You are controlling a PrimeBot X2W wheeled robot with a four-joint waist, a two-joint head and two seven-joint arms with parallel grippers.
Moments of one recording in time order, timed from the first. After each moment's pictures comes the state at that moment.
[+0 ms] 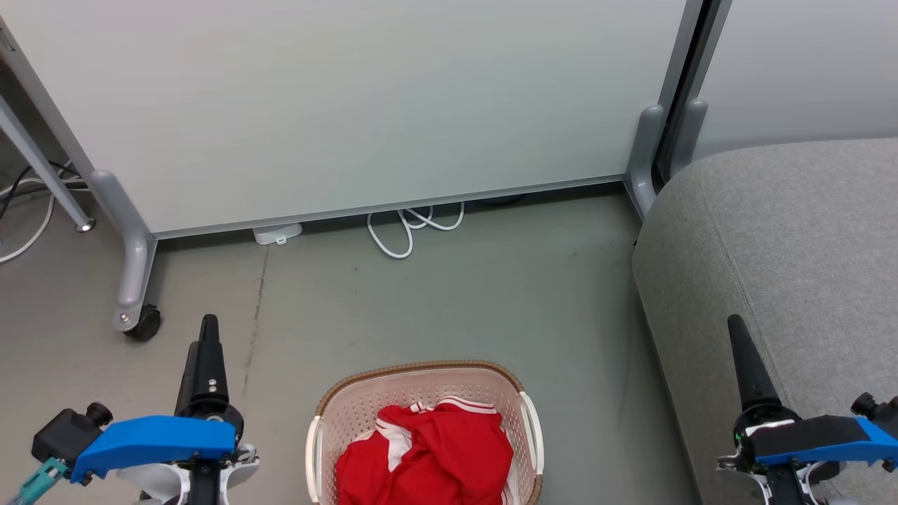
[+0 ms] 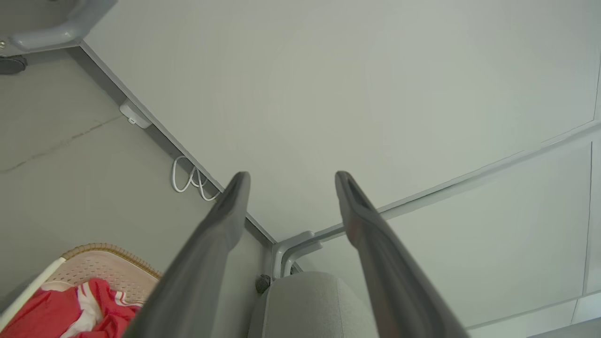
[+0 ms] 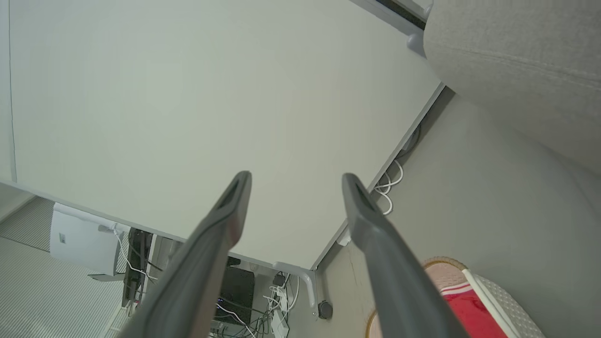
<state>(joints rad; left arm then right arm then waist) -0.08 0.04 0.06 0.21 -1.13 -0.10 -0.02 -0.08 -0.04 -0.07 0.22 1.18 0.13 -0.02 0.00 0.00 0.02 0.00</state>
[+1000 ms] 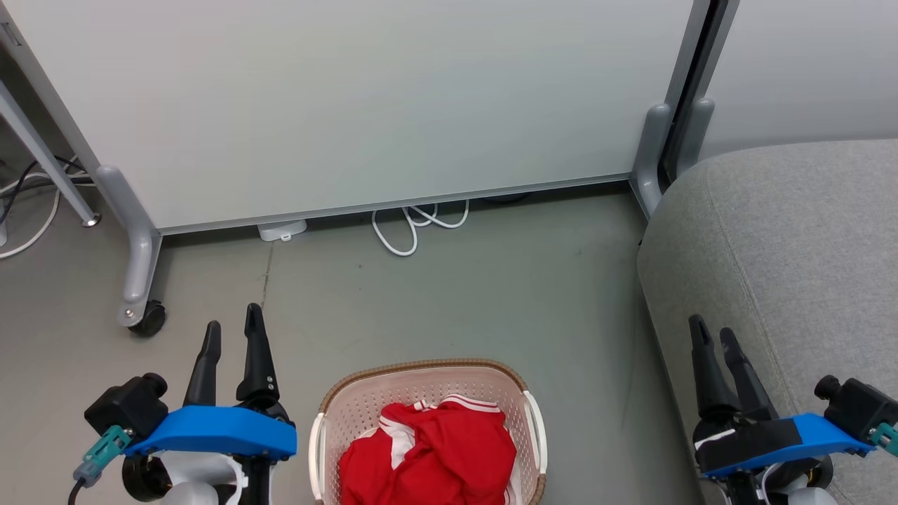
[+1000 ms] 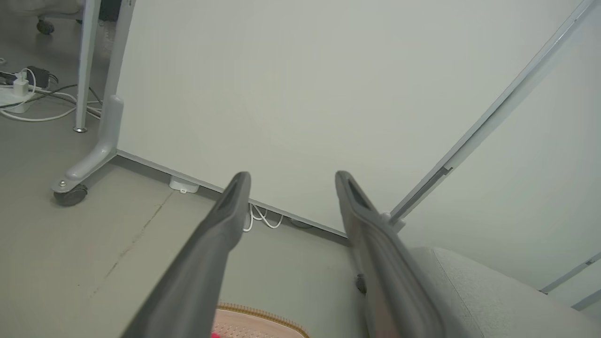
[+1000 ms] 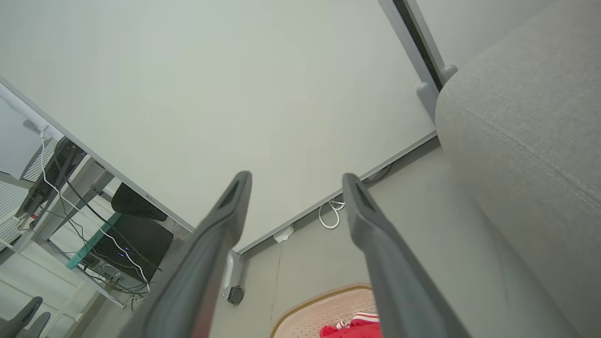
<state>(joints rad) -0.10 0.04 -0.05 0.22 -0.63 -0.04 -0.12 -0.08 -0.04 0.00 0.21 0.72 0.13 -0.12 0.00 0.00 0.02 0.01</state>
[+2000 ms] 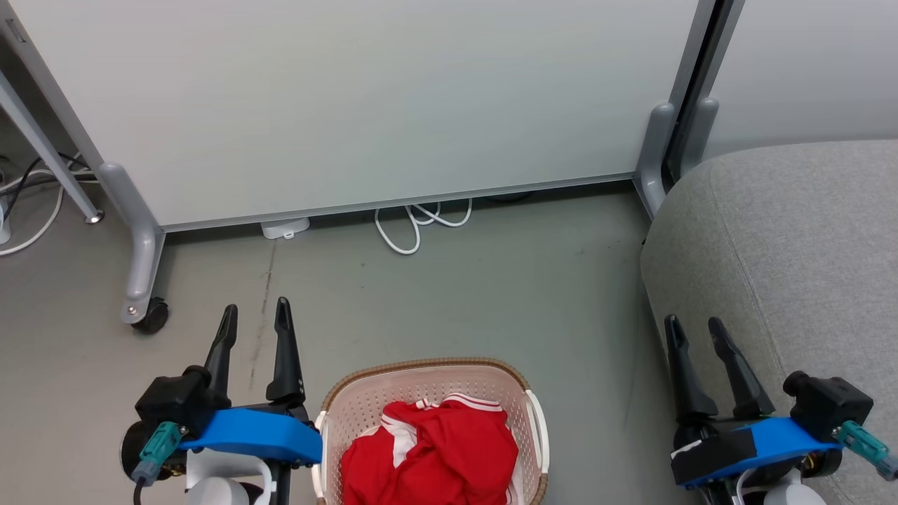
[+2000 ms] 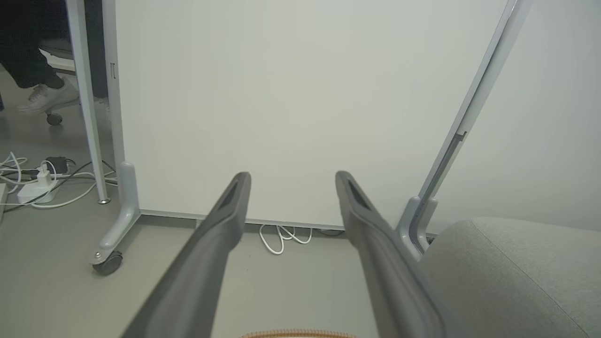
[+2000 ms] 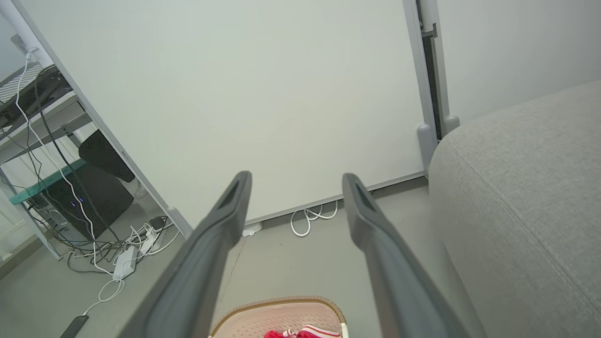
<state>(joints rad) -0.11 0.05 -0.10 0.22 -0.33 -0.04 -0.19 -0.08 -0.04 0.04 0.21 0.42 0.13 -0.20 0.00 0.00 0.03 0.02</state>
